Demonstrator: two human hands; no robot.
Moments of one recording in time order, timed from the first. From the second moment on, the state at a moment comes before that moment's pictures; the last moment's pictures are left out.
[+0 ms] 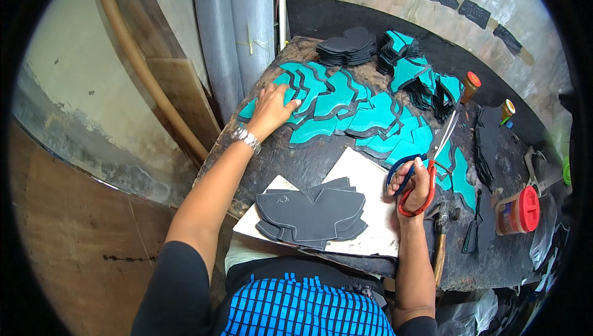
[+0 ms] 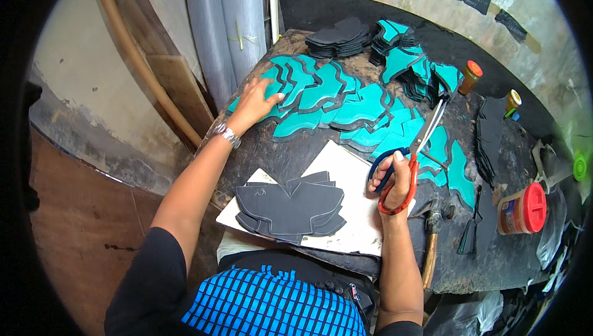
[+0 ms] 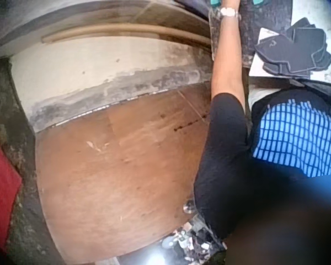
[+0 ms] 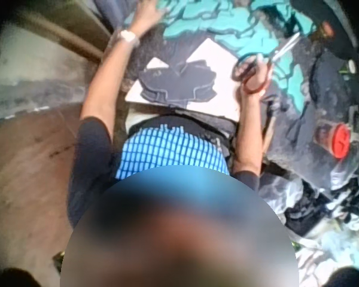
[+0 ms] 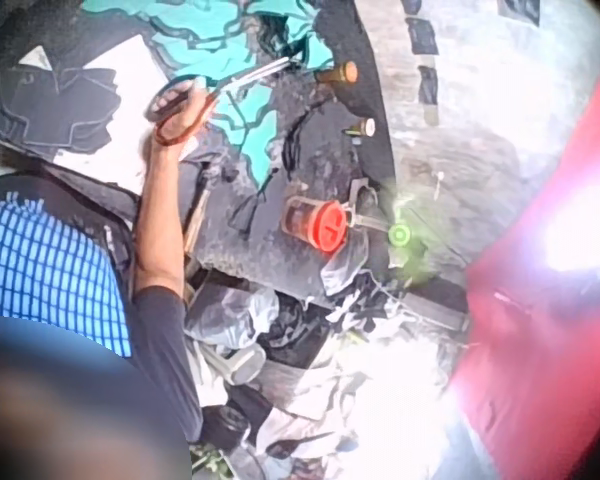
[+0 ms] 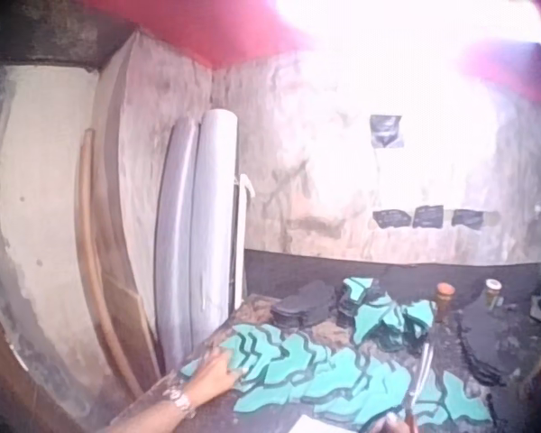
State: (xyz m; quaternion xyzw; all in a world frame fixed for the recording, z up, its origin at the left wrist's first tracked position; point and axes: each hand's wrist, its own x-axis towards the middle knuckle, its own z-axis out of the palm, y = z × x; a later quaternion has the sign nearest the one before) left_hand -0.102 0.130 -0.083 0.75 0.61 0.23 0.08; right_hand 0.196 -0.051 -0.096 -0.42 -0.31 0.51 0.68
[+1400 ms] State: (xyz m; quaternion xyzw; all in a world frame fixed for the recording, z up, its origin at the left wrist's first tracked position) left_hand -0.128 0.162 -0.089 0.83 0.50 0.21 -0.13; right_hand 0.180 -0.061 -0.093 -0.53 -0.48 0.40 0.57
